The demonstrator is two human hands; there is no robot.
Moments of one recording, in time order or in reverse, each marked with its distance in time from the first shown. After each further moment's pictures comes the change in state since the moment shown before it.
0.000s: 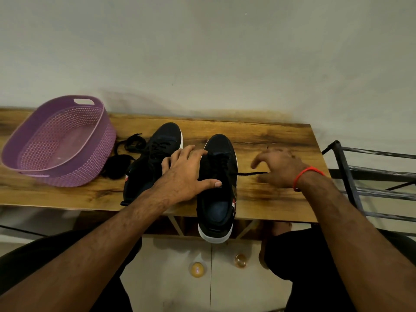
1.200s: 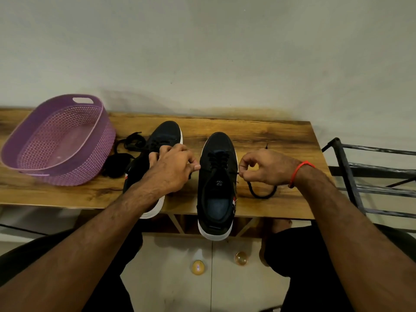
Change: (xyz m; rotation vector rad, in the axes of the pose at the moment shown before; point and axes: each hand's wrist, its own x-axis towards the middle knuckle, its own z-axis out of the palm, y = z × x) left_hand 0.002 -0.009 -0.020 0.051 -0.002 -0.042; right_hand -0.003 -0.021 -0.006 0.248 -0.098 -0.302
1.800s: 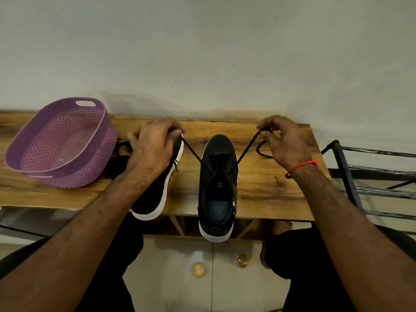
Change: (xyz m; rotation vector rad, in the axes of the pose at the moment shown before) left_hand 0.003 -0.015 -0.038 -0.194 0.469 0.050; right_hand 0.011 0.013 -0.016 0.269 0.833 0.100
